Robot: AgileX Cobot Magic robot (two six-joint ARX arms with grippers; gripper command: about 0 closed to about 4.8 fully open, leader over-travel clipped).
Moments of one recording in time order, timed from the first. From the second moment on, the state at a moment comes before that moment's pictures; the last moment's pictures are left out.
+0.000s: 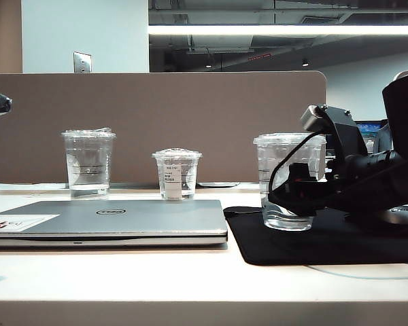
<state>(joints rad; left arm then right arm) -0.62 0.00 0.00 -0.03 0.02 -0.02 0.29 1.92 0.47 1.26 -0.24 -0.03</state>
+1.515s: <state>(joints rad) -0.53 0.00 0.00 -0.03 0.03 -0.02 0.29 1.27 0.00 1.33 -0.25 0.19</state>
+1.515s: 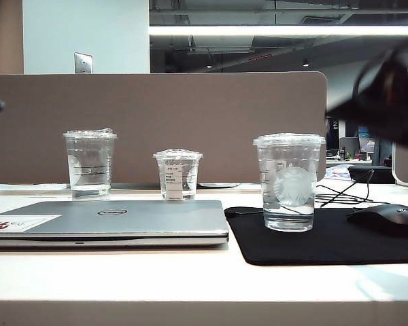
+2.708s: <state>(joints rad) -0.01 0.00 0.00 -0.03 0.02 -0.02 0.29 0.99 0.12 1.19 -0.31 0.39</state>
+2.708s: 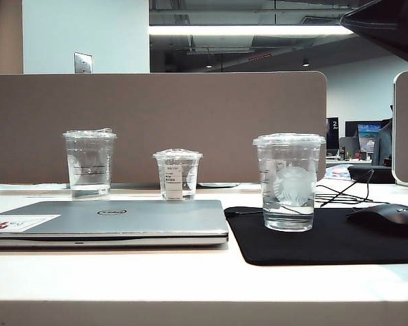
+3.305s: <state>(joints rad) -0.01 0.00 0.00 -0.03 0.02 -0.02 0.29 0.98 0.13 1.16 -0.36 0.39</state>
